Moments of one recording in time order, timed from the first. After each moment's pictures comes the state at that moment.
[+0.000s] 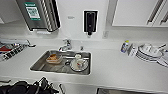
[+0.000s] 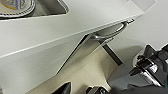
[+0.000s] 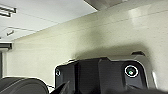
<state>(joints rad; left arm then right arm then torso) 0.39 1.86 -0.89 0.02 0.50 -0.05 -1.24 2.21 -1.59 0.12 0.02 0.05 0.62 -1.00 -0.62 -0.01</state>
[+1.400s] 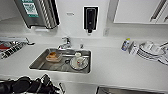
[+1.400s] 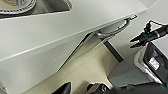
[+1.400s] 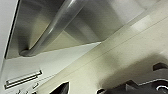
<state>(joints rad) 0.35 1.89 -0.93 0.00 0.55 -0.05 -0.94 1.96 -1.34 0.16 0.03 0.61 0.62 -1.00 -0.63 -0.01</state>
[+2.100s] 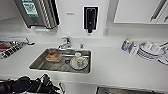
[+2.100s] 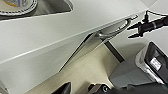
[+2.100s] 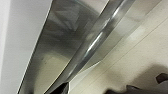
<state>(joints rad) 0.35 1.89 -0.94 0.00 0.55 -0.04 -0.83 1.93 -1.46 0.19 0.02 0.83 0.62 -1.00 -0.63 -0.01</state>
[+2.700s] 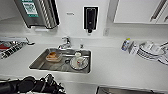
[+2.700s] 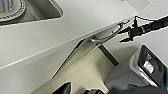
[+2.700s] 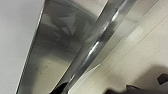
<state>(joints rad) 0.36 1.94 -0.94 0.00 0.50 -0.04 -0.82 1.98 -1.52 0.20 0.02 0.86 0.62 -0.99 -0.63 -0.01</state>
